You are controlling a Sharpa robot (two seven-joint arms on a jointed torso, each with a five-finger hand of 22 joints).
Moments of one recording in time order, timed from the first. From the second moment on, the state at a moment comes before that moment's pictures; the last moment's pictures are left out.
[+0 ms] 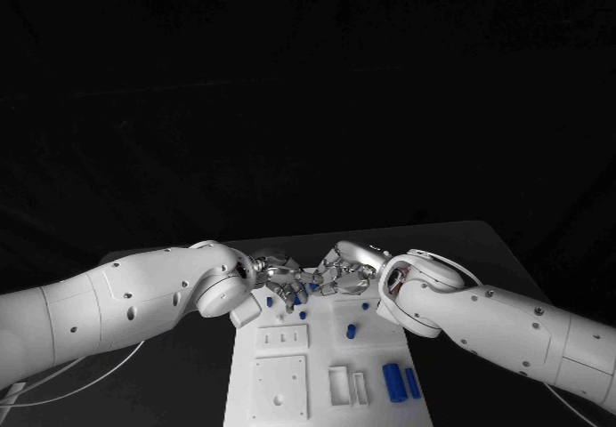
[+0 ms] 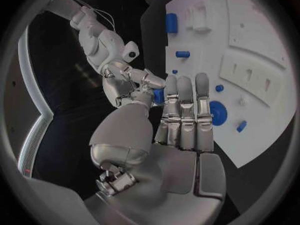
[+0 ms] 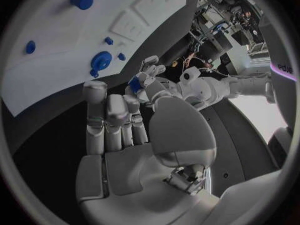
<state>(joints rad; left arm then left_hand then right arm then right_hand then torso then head) 1.43 -0.58 -0.22 1.29 -0.47 0.00 -0.20 1.14 0.12 0.12 0.05 0.37 0.95 0.03 0.44 0.83 1.31 -0.02 0.44 0.23 1.18 -0.06 0.97 0.42 0.04 1.08 -0.08 0.53 0.88 1.13 -0.63 0.14 1.39 -1.38 -0.20 -0.04 1.25 -0.03 0.20 -0.15 0.35 1.19 0.07 0.06 0.07 1.24 -0.02 1.03 1.11 1.44 -0.08 1.05 1.17 0.08 1.47 -0.10 0.62 1.31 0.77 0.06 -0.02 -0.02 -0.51</state>
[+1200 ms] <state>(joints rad) 1.43 -0.59 -0.22 1.29 -0.50 0.01 -0.19 1.16 0.15 0.13 0.01 0.36 0.95 0.03 0.46 0.87 1.32 -0.02 0.46 0.25 1.18 -0.06 1.00 0.44 0.04 1.09 -0.08 0.51 0.99 1.12 -0.63 0.14 1.39 -1.37 -0.19 -0.04 1.24 -0.04 0.18 -0.14 0.36 1.15 0.08 0.06 0.07 1.24 -0.02 1.02 1.10 1.44 -0.08 1.04 1.16 0.08 1.47 -0.10 0.60 1.31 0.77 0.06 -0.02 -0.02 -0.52</state>
